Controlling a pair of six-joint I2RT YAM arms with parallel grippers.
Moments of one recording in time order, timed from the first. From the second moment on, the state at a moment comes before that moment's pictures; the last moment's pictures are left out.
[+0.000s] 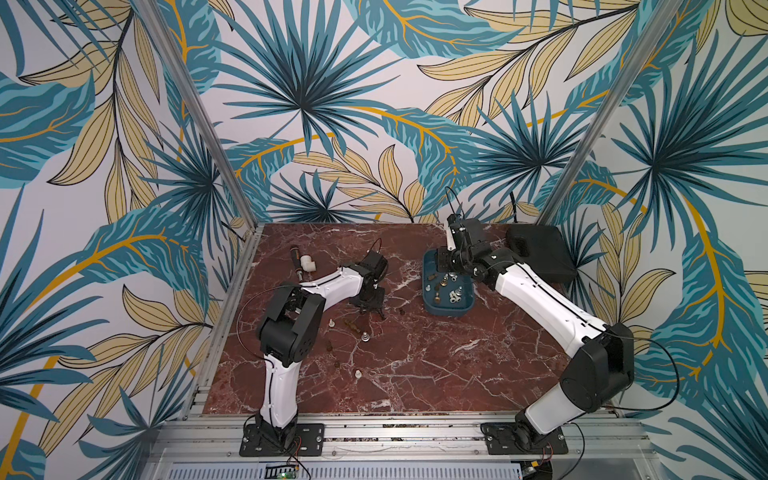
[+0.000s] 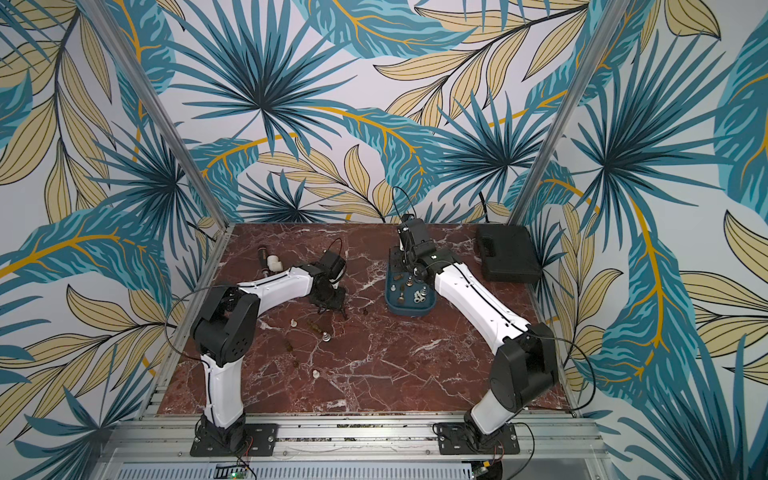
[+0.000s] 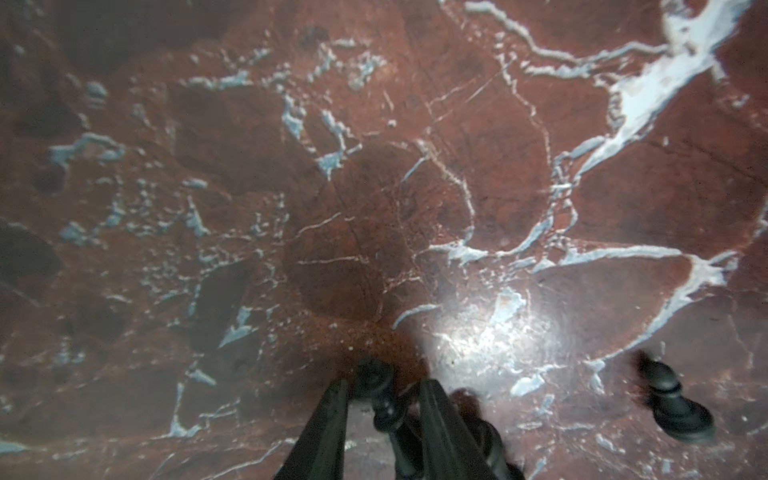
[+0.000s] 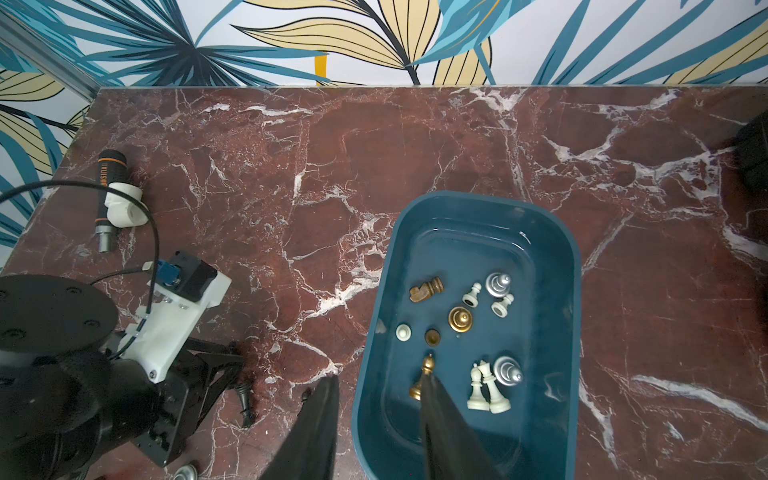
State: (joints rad) left arm -0.50 2.02 1.41 -0.66 -0.02 -0.32; right arm 0.45 1.61 1.45 -0.58 0.13 0.32
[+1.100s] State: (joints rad) left arm -0.69 2.01 1.85 -0.53 -0.02 -0.26; right arm 0.45 1.29 1.29 -0.55 0.33 0.28
